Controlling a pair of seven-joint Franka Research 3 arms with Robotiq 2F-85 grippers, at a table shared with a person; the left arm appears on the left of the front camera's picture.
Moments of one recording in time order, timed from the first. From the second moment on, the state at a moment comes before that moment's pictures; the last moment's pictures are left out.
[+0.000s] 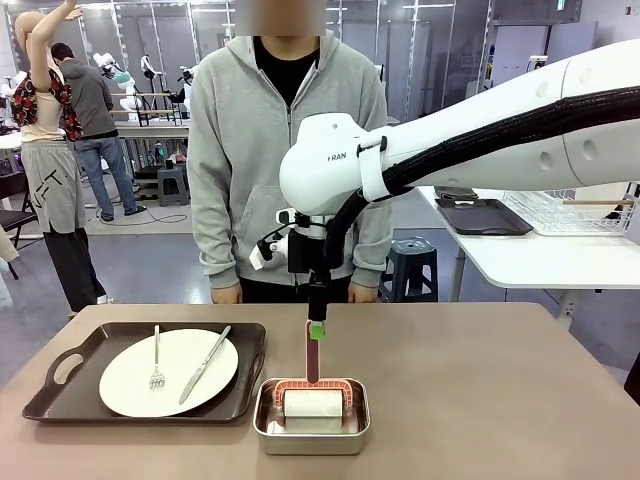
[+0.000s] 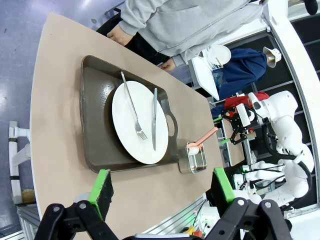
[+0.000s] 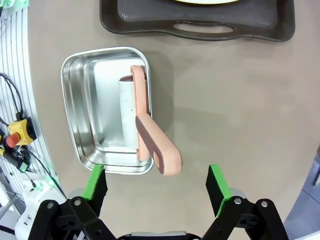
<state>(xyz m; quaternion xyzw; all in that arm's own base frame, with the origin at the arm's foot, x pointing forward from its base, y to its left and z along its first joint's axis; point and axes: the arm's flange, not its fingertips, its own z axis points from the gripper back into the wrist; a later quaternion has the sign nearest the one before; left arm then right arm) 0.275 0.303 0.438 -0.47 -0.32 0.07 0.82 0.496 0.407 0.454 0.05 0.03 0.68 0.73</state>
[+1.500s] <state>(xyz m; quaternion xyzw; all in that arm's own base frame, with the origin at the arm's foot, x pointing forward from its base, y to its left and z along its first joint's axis) 0.275 0.303 0.438 -0.47 -0.32 0.07 0.82 0.550 0.232 0.464 0.34 -0.01 0.39 0.85</state>
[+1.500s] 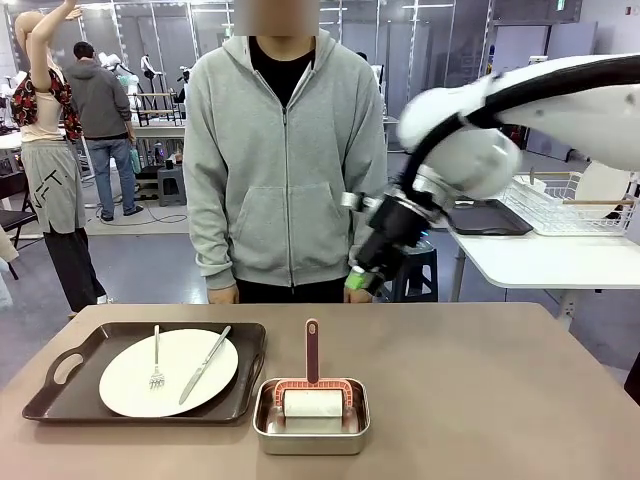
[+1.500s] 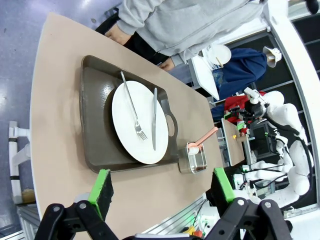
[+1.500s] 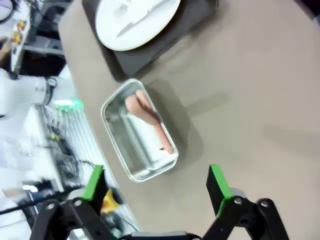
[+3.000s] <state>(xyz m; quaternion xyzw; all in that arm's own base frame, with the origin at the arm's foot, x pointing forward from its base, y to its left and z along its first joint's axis) 0.276 0.303 0.438 -0.47 -0.32 0.07 0.82 0.423 -0.282 0.347 0.64 -0.11 -0.05 0.75</state>
